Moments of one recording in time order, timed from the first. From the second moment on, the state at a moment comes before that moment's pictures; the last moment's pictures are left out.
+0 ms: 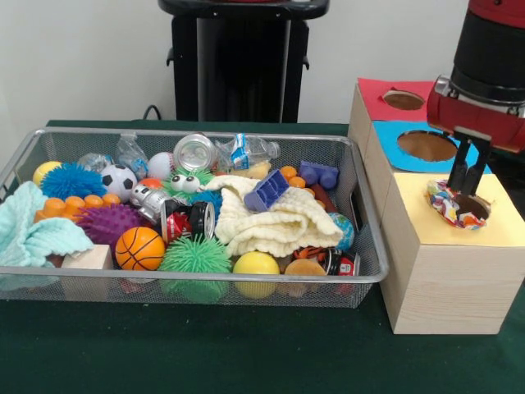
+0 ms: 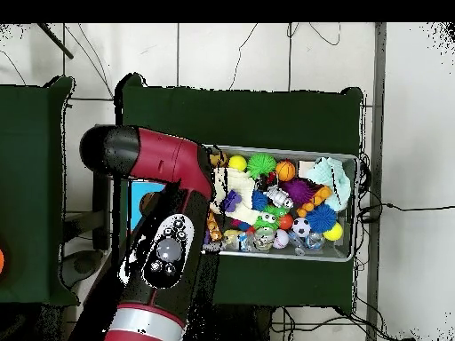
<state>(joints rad) 0.27 -0.37 -0.42 1.22 0.50 0.79 2.09</state>
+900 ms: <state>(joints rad) 0.24 -0.33 -0.42 1.12 0.49 0.64 2.09</state>
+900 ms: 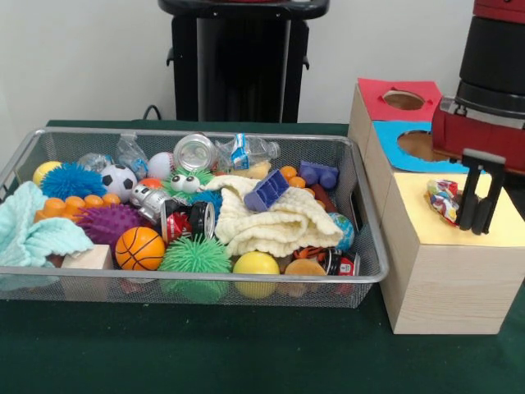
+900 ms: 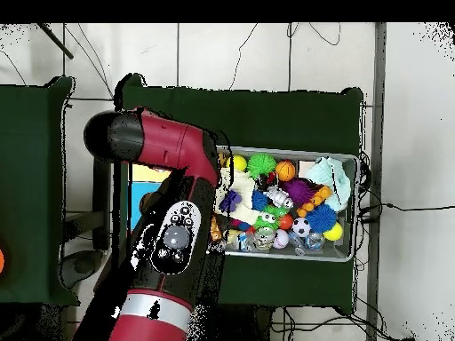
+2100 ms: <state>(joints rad) 0.25 -0.32 -0.43 1.16 0.48 0.64 2.09</state>
